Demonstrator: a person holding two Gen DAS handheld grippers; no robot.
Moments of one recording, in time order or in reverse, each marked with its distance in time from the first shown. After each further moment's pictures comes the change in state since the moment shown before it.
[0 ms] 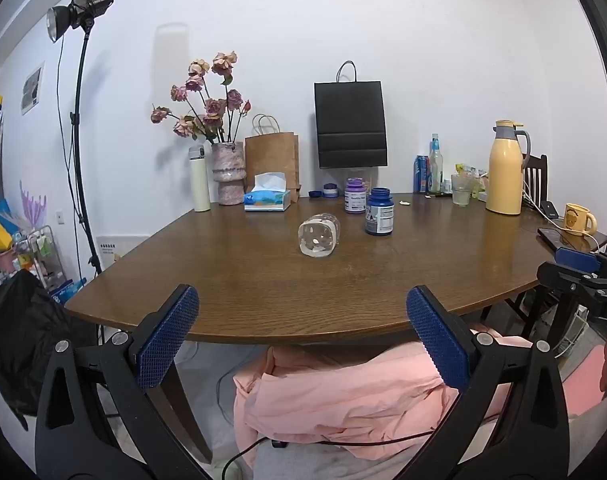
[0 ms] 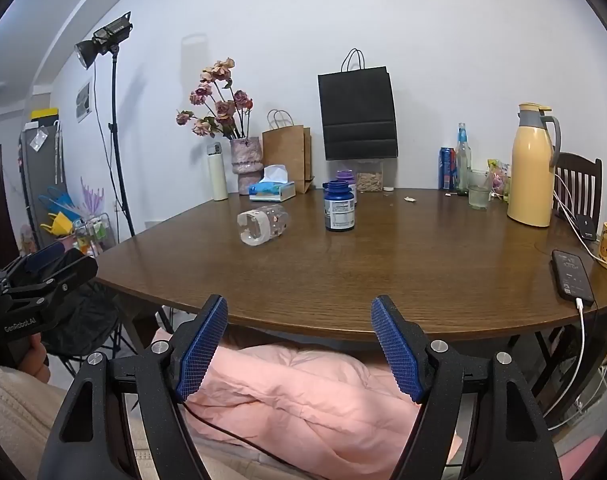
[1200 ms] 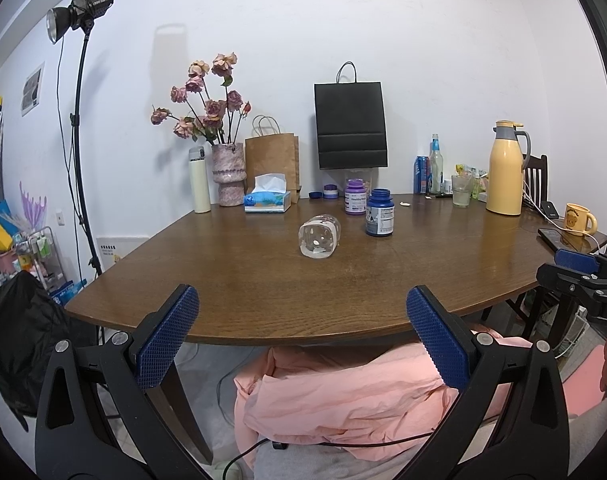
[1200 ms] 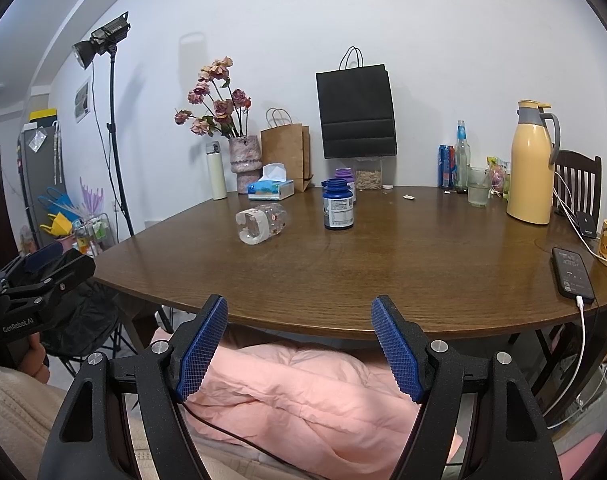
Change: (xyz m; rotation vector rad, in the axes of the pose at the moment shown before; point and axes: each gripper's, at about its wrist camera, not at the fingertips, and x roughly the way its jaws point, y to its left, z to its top) left arm 0.002 -0.006 -0.001 0.023 0.000 0.004; right arm -0.001 -0.001 0.003 0.014 -0.003 0.003
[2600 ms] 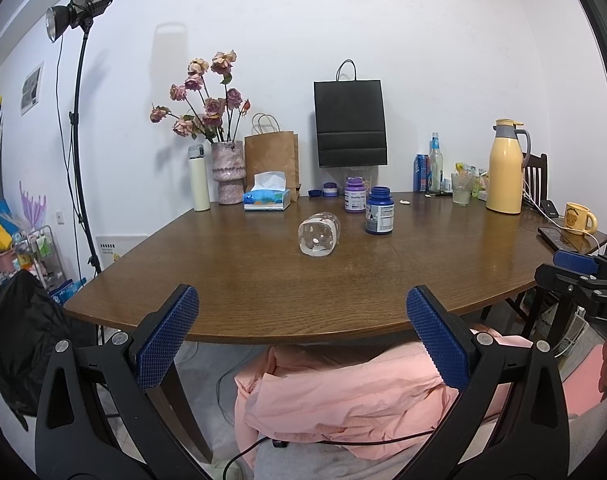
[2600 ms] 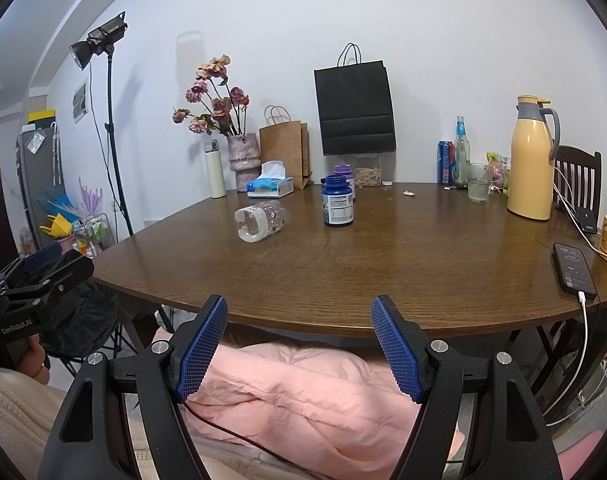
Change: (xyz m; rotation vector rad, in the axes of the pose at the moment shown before) left arm 0.002 0.002 0.003 0.002 0.000 -0.002; right arm 0.002 -0.001 -0.002 0.011 0.010 0.000
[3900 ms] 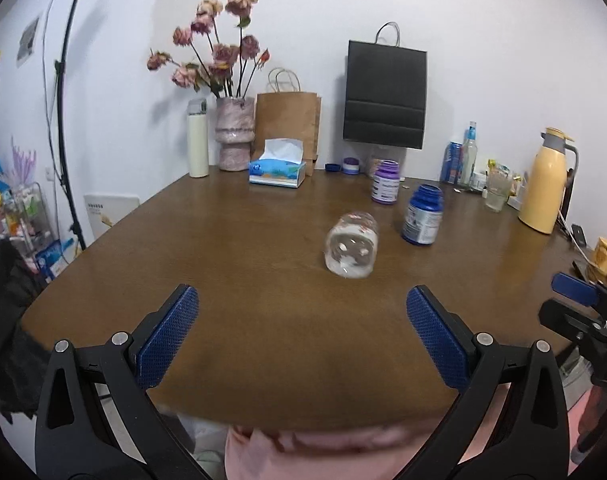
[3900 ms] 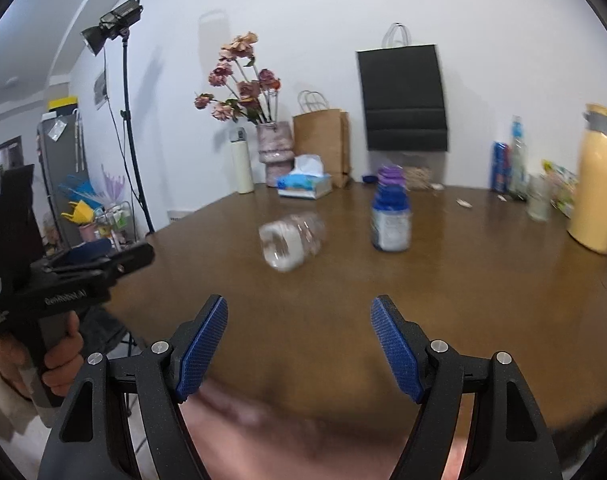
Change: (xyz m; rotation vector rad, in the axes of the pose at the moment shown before) left arm 0.137 0.047 0.040 -0.123 0.168 -0.010; right arm 0.124 0.034 0.060 -0.059 0.067 0.131
